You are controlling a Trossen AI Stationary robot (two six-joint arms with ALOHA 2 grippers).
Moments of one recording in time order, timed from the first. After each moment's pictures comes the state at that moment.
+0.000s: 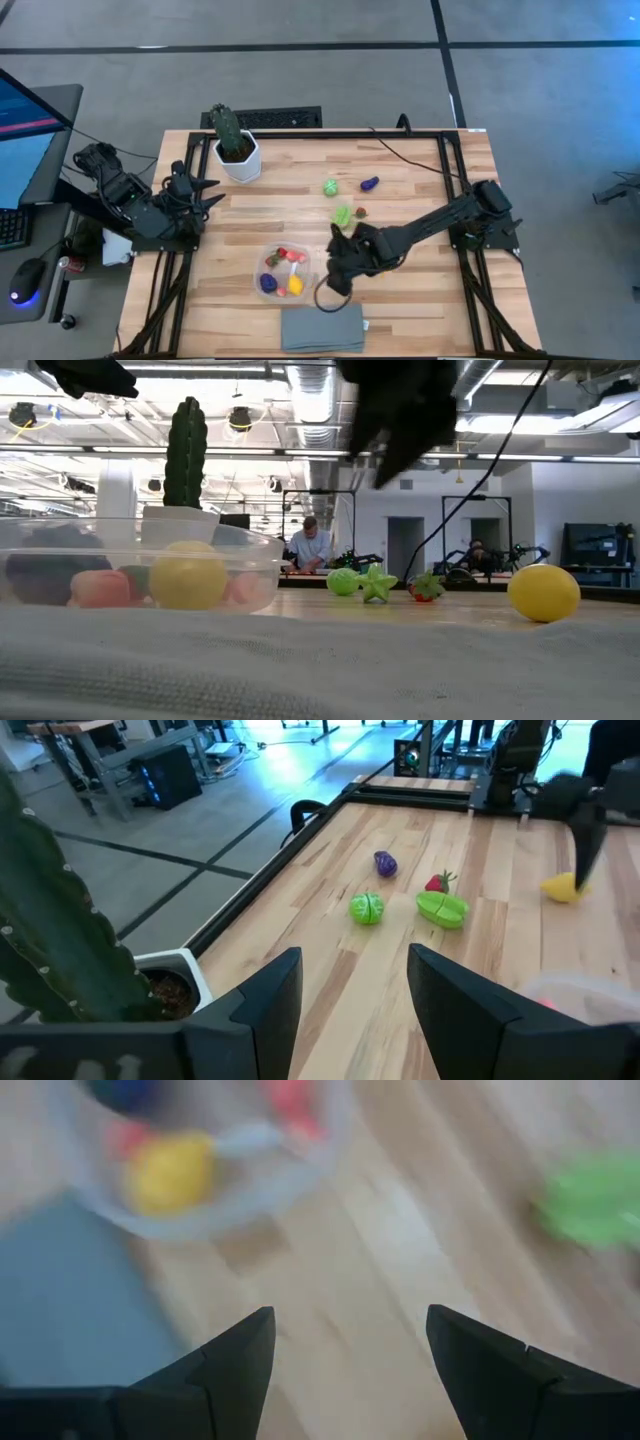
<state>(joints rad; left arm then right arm) -0.71 0.52 0.80 -1.04 -1.07 -0.62 0.38 1.90 1.53 -0.82 0.23 0.80</state>
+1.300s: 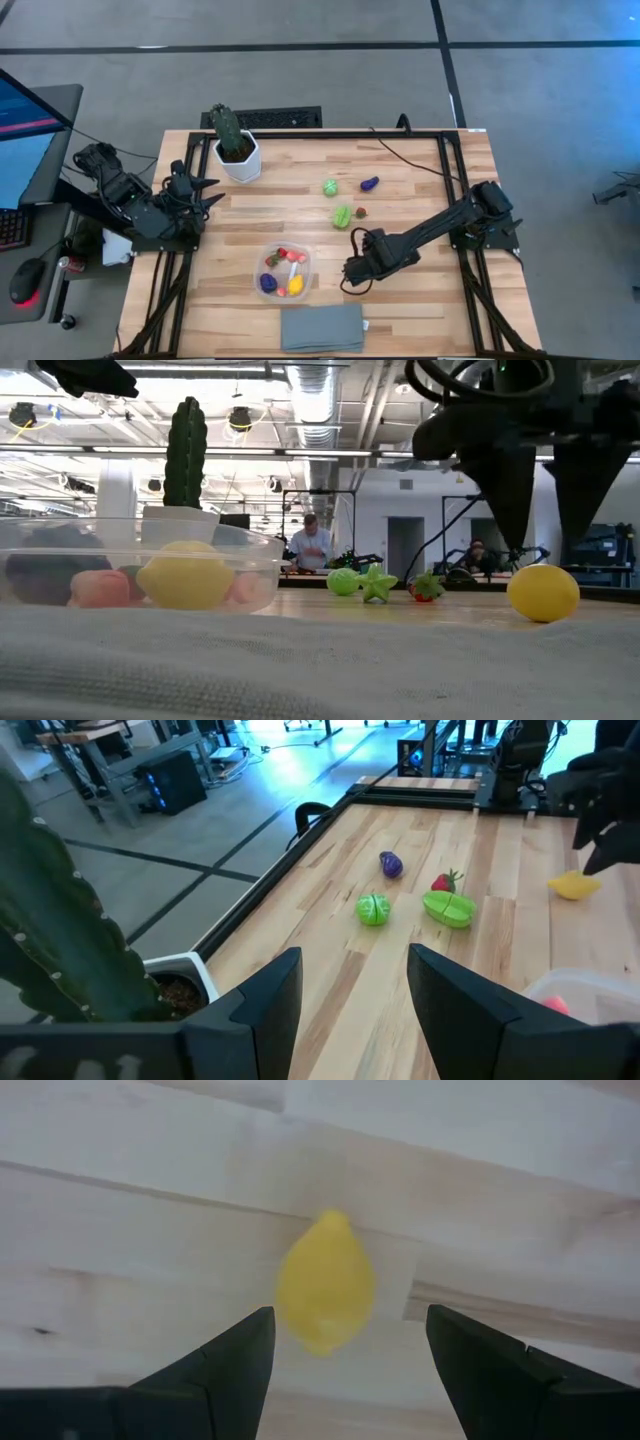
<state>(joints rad) -0.71 0.52 0.80 -1.05 -1.08 -0.61 0.42 1.89 1.39 -1.19 0.05 1.73</state>
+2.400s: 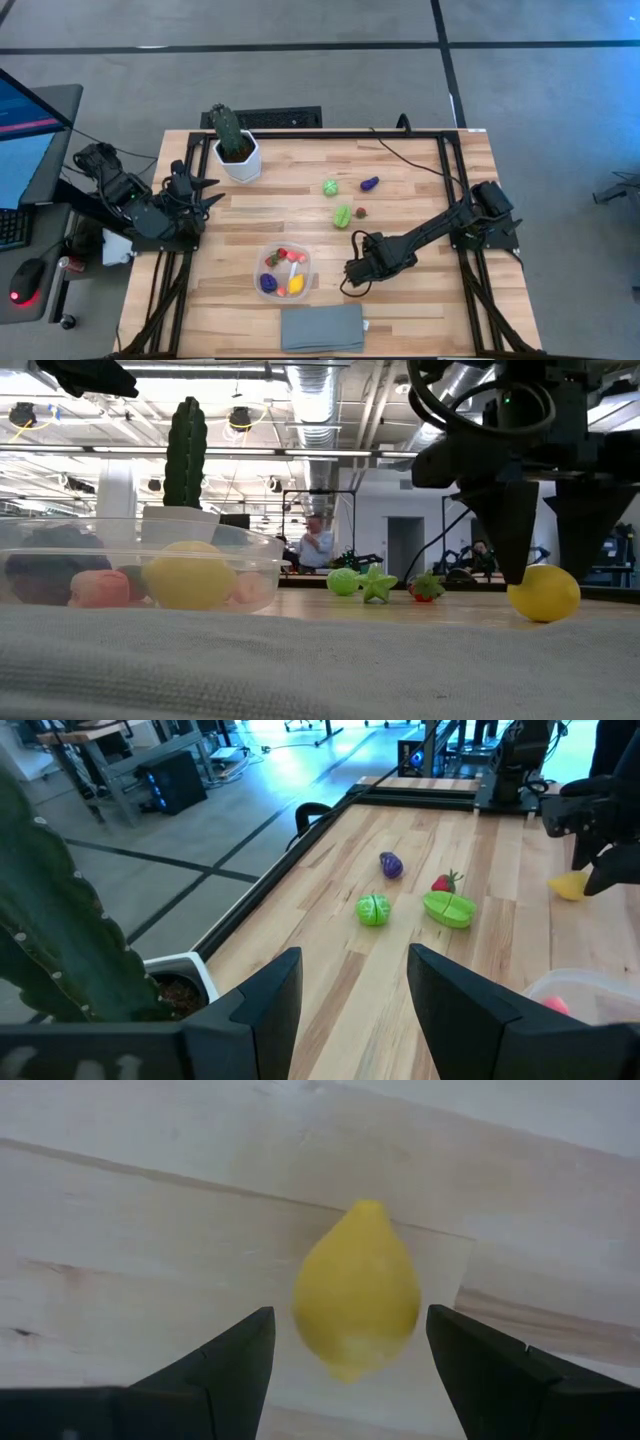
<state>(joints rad) -0.71 0.52 0.80 -1.05 -1.08 -0.61 0.42 1.89 1.27 -1.00 0.03 1.72</state>
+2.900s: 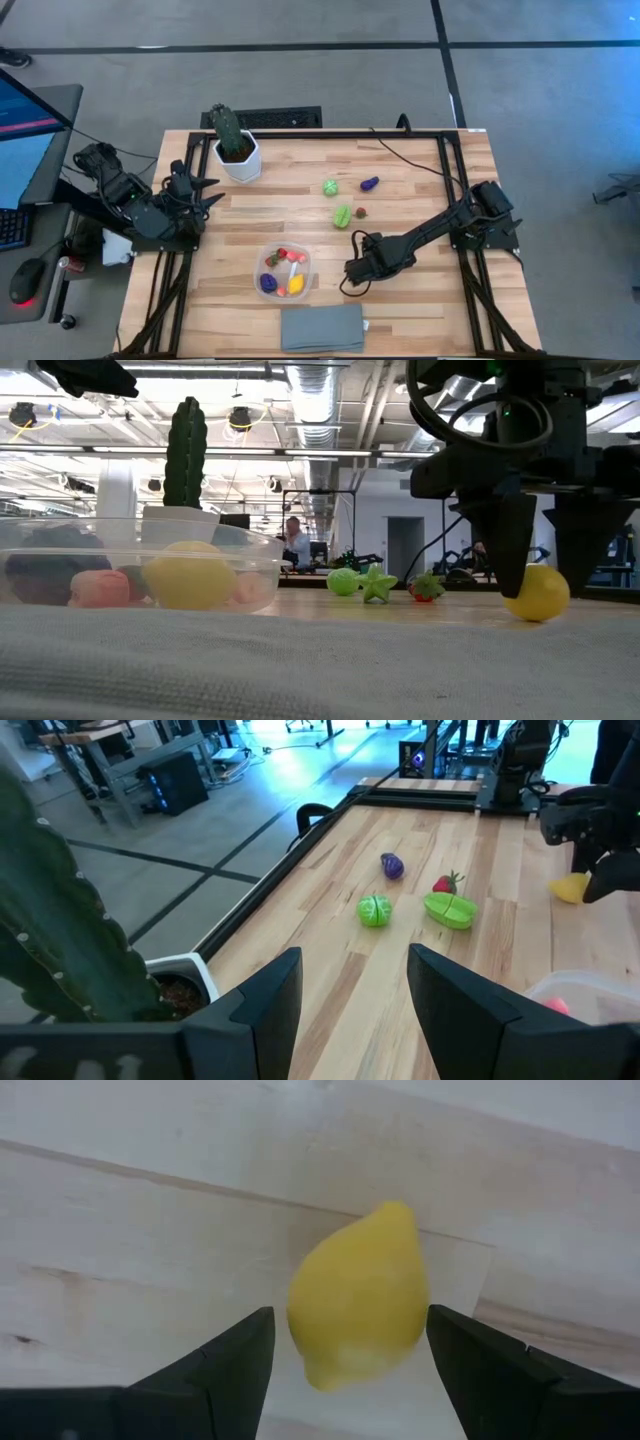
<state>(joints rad) -0.71 0.52 0.80 -1.05 -1.09 -0.61 0.42 1.89 1.24 -0.93 0.03 1.72</state>
